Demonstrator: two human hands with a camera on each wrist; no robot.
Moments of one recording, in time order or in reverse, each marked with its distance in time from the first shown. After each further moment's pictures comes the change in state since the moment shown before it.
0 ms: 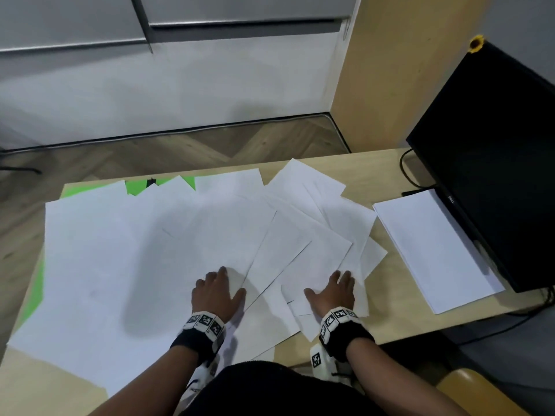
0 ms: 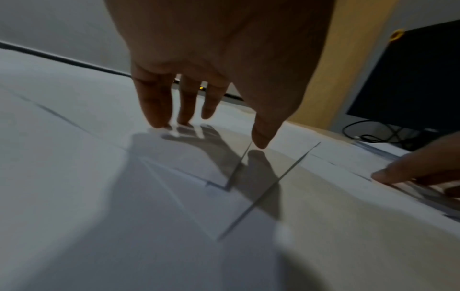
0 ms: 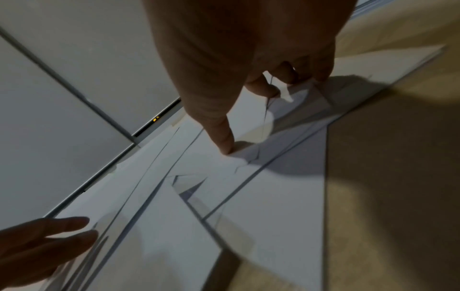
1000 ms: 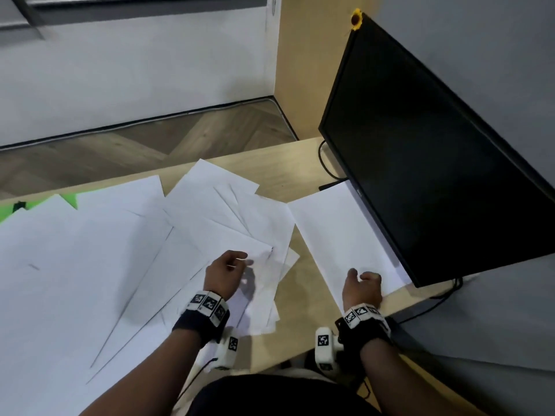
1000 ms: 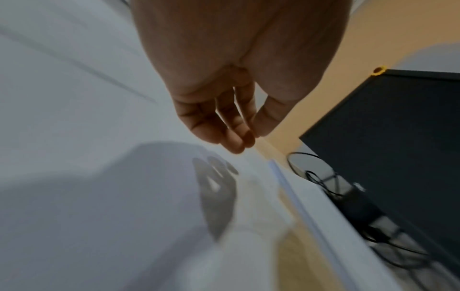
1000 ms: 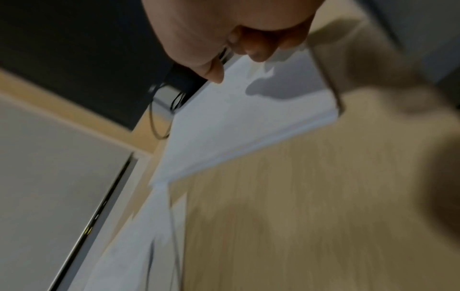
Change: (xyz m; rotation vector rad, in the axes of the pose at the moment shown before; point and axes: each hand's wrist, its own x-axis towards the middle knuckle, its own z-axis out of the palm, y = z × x) left_hand 0.034 0.268 0.005 -0.846 -0.131 0.061; right_hand 0.116 0.203 -0.137 0.755 0.448 0.473
